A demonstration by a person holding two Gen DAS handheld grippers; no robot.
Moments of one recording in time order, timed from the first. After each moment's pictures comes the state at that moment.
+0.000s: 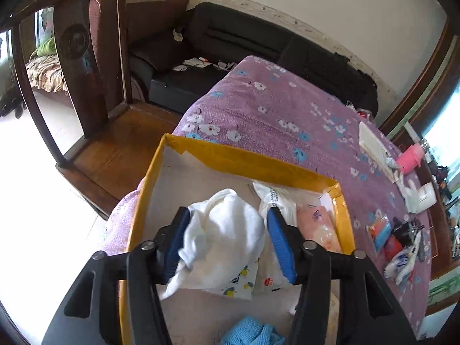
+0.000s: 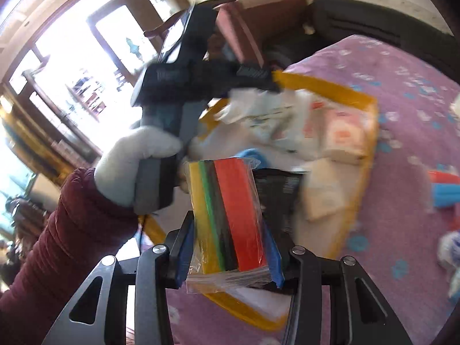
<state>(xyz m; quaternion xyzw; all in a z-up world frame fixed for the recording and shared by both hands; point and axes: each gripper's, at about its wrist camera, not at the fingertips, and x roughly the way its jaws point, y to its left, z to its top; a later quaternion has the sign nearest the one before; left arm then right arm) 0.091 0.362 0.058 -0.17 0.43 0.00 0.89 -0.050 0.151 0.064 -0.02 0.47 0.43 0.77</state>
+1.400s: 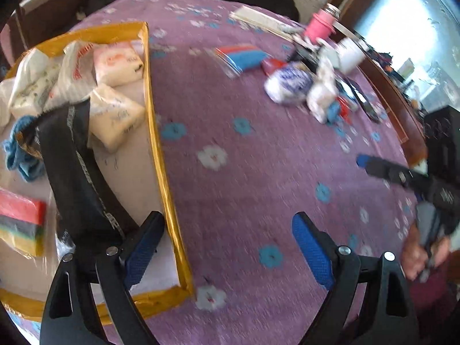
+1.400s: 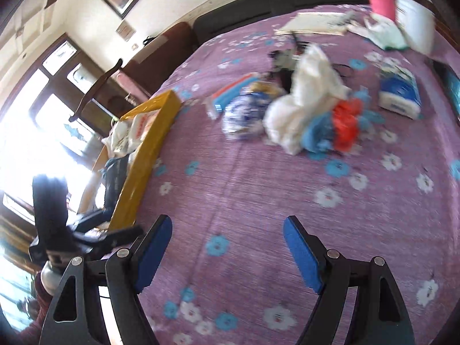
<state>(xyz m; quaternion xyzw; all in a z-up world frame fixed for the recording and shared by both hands) -0.058 0.128 0.014 -0.06 0.53 -0.19 0.82 -0.076 -0.145 0.012 0.17 0.47 0.24 0.83</state>
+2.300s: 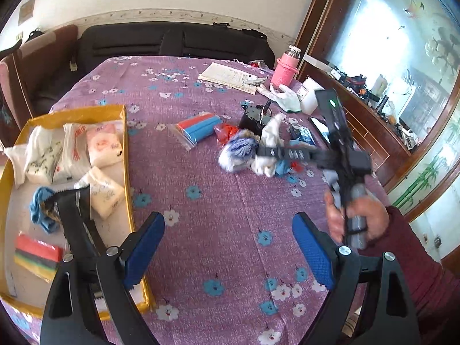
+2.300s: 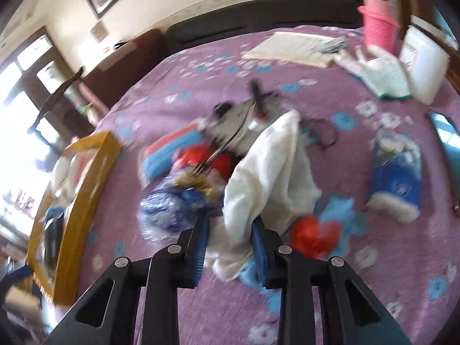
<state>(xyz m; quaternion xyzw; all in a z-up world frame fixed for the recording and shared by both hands) -0.074 0.095 0.089 -0.05 0.42 -0.20 0.89 0.031 -0.147 0.009 0.10 0.45 0.18 0.87</state>
